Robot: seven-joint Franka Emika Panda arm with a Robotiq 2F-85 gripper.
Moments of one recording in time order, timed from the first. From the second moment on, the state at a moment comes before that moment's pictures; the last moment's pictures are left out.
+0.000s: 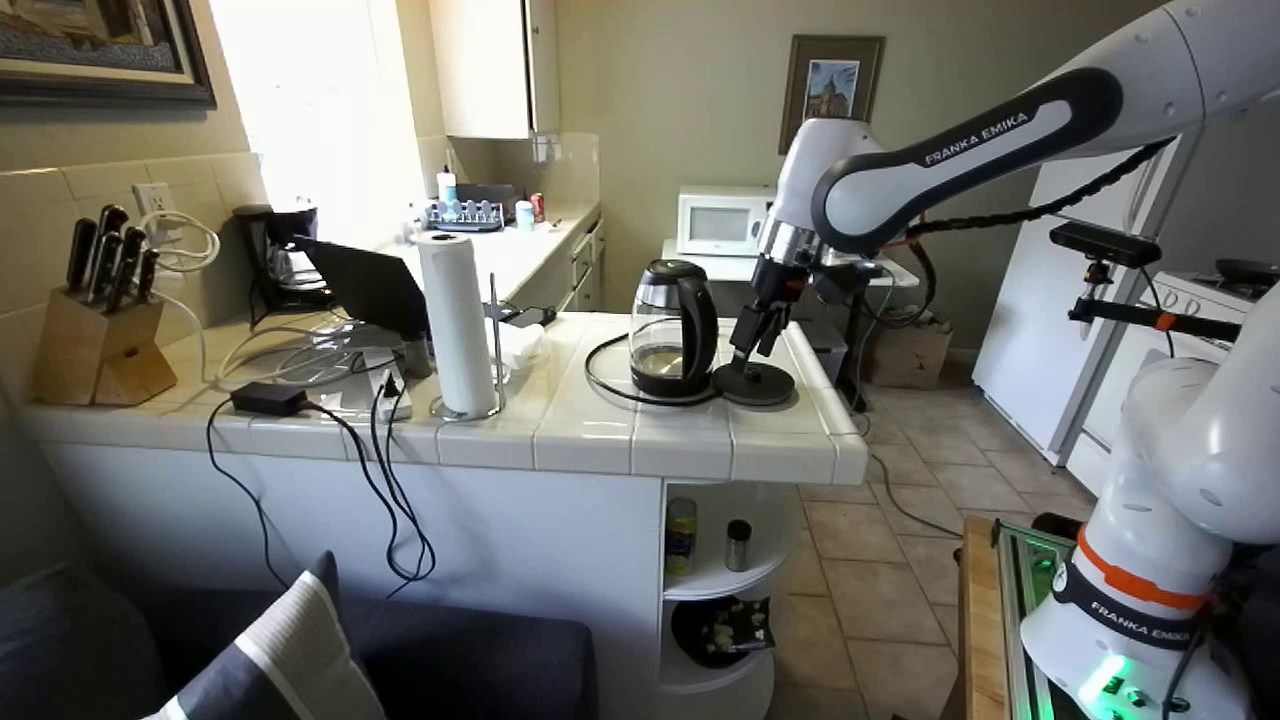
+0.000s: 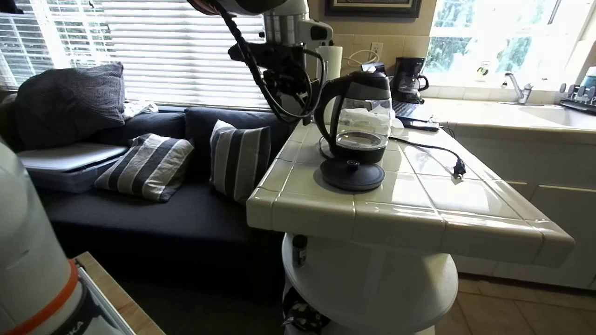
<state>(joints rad) -0.02 -0.32 -0.07 -2.43 0.05 2.31 -0.02</state>
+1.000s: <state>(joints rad) -0.16 -0.35 0.07 -2.15 -0.32 2.27 0.43</state>
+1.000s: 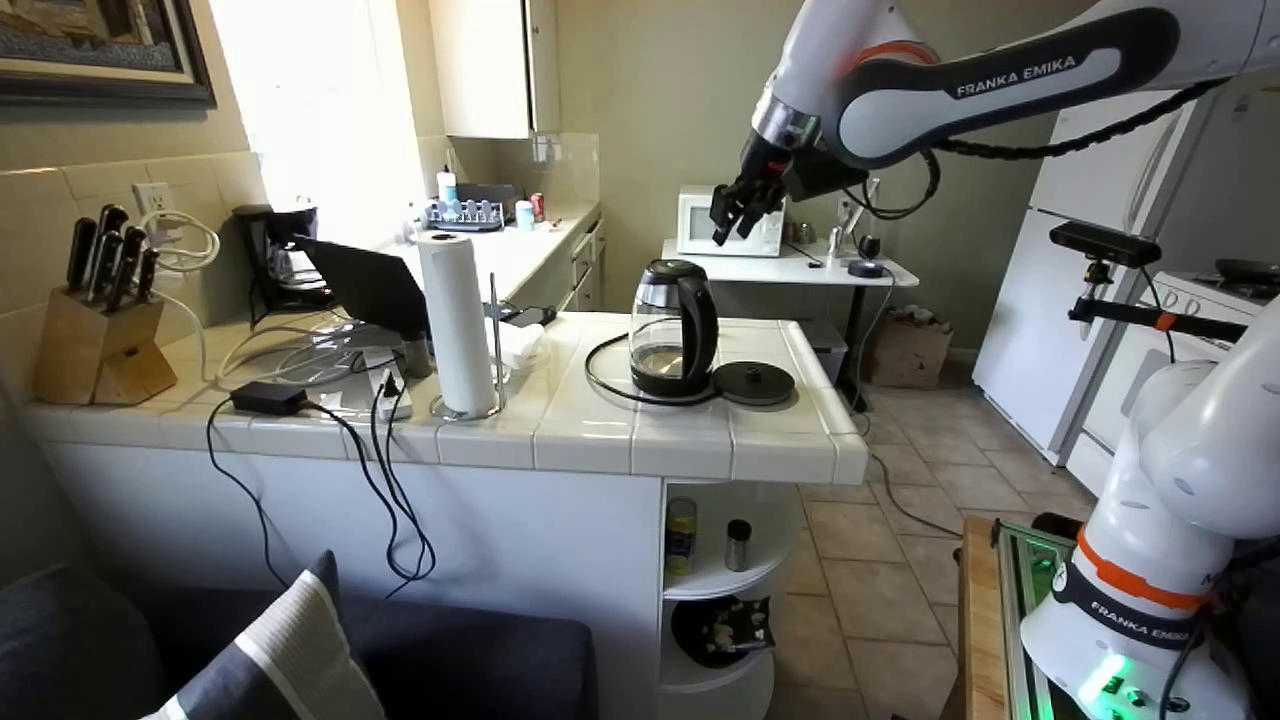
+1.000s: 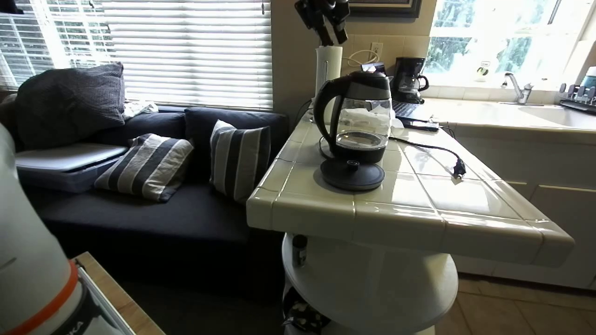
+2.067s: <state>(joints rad) -0.19 -0.13 0.04 -2.07 -0.41 2.55 0.44</state>
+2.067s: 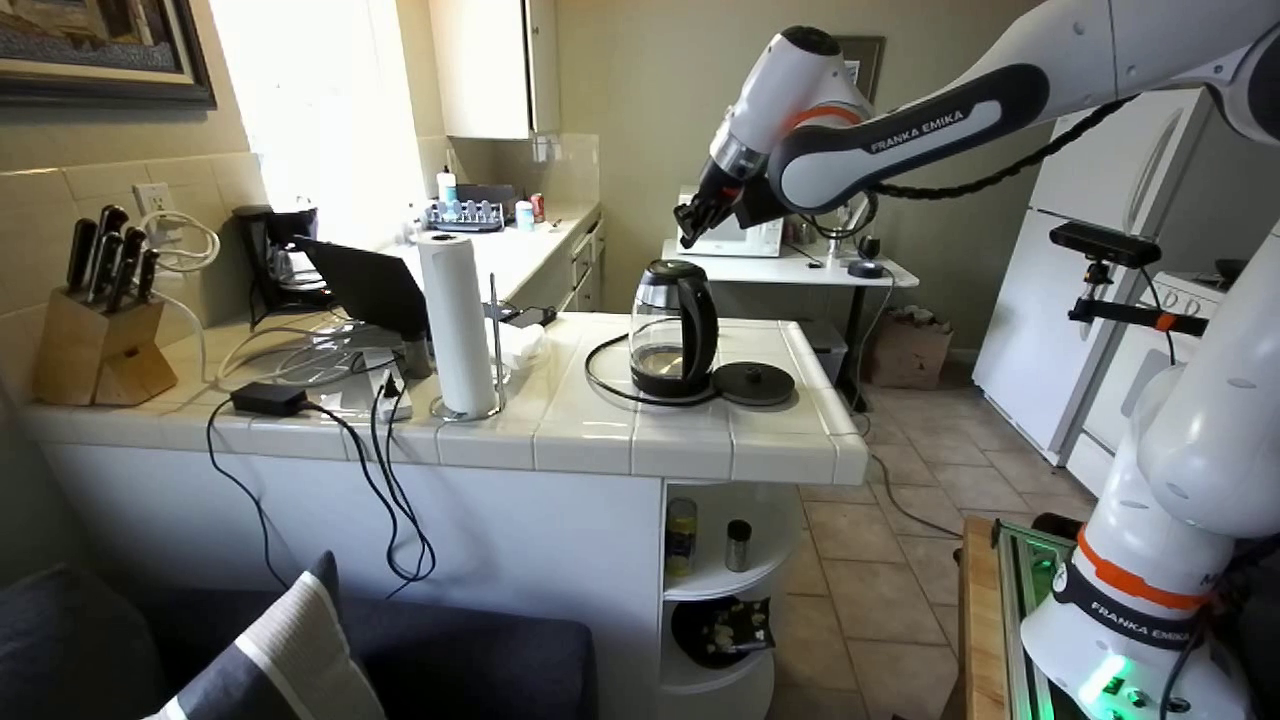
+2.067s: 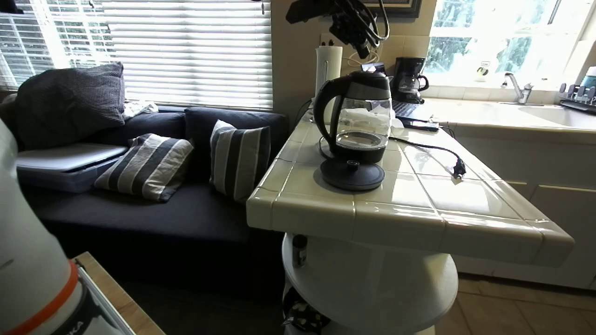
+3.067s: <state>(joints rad) -0.17 -0.07 0.00 -2.07 -0.41 2.63 0.44</state>
